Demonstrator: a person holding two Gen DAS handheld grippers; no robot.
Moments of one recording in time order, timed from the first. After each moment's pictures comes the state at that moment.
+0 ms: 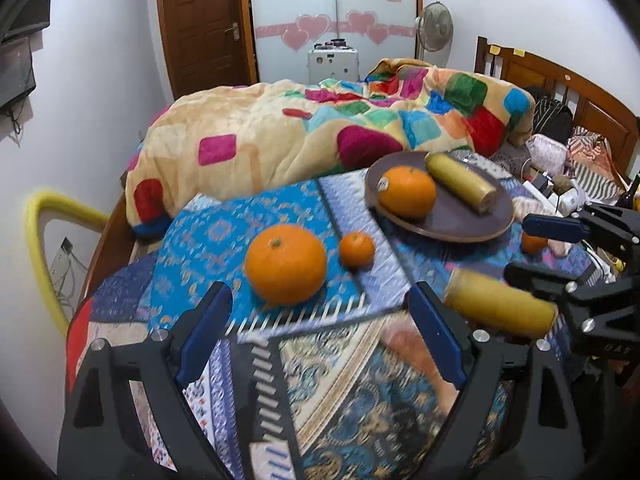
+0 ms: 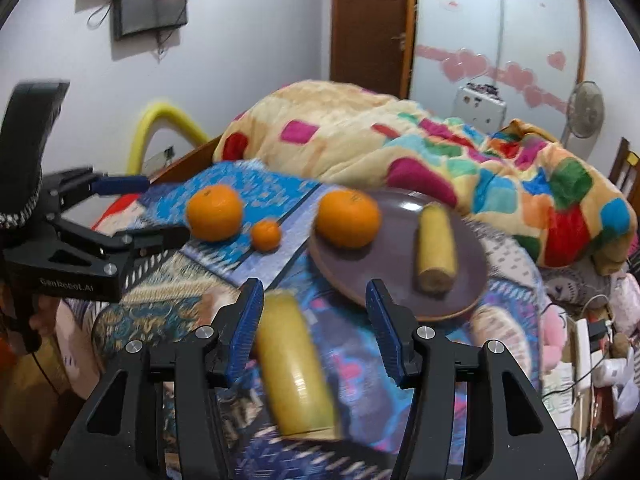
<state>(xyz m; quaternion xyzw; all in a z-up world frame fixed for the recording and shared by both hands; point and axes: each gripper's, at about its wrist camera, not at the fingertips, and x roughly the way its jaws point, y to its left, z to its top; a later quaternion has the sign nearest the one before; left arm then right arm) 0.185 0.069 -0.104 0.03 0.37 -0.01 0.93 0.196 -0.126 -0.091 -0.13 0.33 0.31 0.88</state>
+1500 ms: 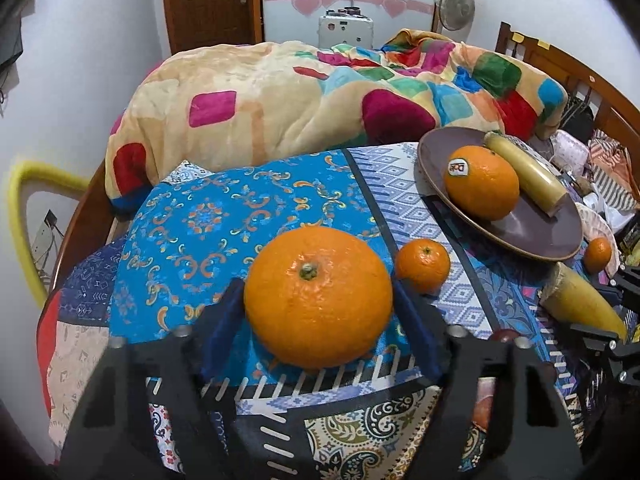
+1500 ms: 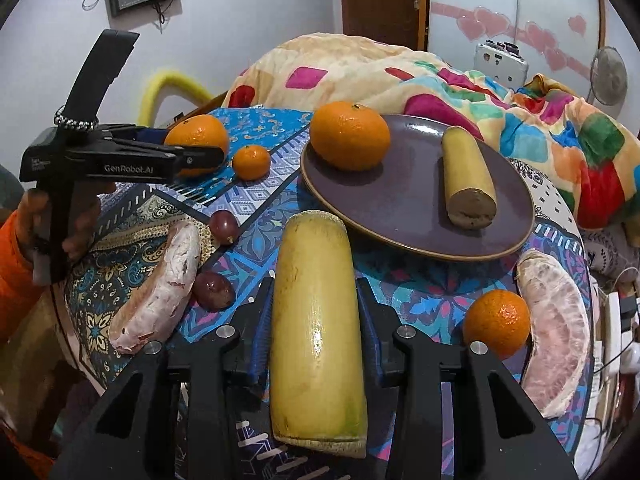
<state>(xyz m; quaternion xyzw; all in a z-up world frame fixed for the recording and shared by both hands) 0.262 0.096 -0.154 0.00 0.42 0.00 0.91 0.220 -0.143 -0.140 -0.12 0.39 0.34 0.85</state>
